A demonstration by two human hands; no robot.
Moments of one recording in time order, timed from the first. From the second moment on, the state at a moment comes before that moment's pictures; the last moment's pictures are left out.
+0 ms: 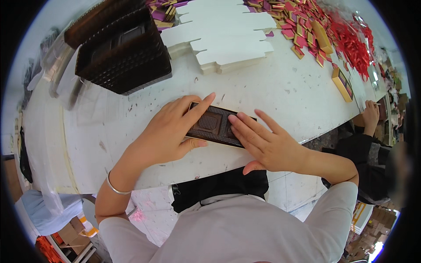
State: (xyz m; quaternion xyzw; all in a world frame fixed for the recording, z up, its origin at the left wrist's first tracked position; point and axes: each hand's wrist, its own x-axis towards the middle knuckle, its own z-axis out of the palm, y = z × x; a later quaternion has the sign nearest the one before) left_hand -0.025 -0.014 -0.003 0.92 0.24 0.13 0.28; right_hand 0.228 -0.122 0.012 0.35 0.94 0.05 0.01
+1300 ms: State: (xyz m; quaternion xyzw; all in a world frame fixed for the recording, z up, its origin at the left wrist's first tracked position) left_hand -0.011 -0.042 0.000 0.77 0.36 0.21 0.49; right_hand 0.383 0.094 -0.013 0.62 0.78 0.10 -0.08
